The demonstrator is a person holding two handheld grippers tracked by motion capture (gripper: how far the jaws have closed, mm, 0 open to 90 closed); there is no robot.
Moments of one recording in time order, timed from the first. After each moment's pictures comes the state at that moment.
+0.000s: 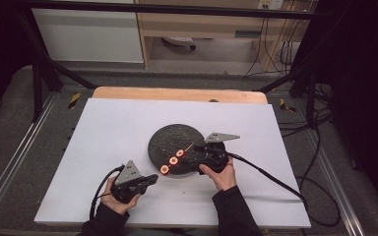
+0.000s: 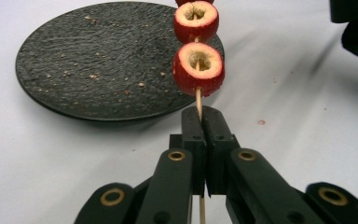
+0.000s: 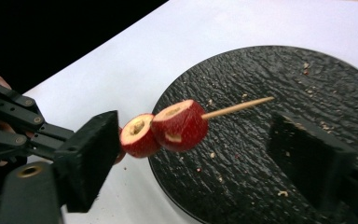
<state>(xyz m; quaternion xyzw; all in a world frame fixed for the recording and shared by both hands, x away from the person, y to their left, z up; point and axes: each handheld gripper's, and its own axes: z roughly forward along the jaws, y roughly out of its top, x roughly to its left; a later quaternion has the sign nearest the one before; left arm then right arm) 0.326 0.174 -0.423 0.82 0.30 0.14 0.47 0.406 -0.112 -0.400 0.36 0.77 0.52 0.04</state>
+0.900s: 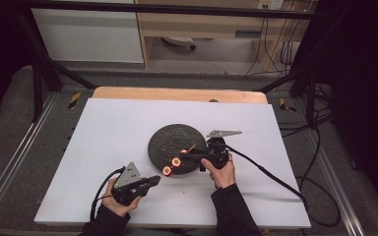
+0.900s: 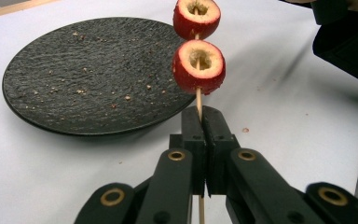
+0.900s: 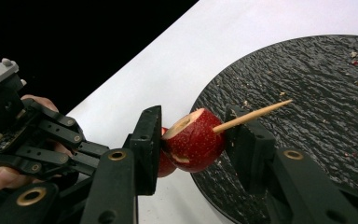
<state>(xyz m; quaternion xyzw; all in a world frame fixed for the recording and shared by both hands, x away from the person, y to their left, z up) 0.321 0.172 -0.420 0.82 0.28 0.14 0.48 0.412 -0.115 -0.393 0.37 0.75 0.55 -0.06</state>
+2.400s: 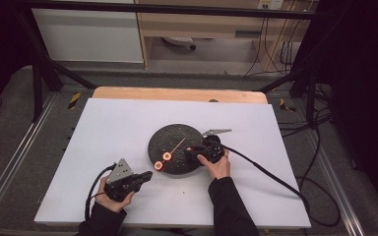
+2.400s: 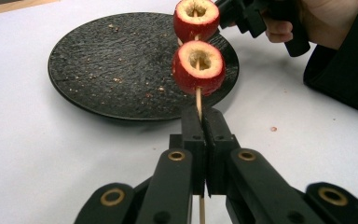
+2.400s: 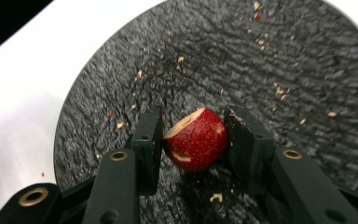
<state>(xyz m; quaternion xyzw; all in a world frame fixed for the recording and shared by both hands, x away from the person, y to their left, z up) 0.328 0.190 -0.421 0.80 0.32 0.15 0.48 0.456 -0.111 -0.445 0.43 0.78 0.45 0.02</state>
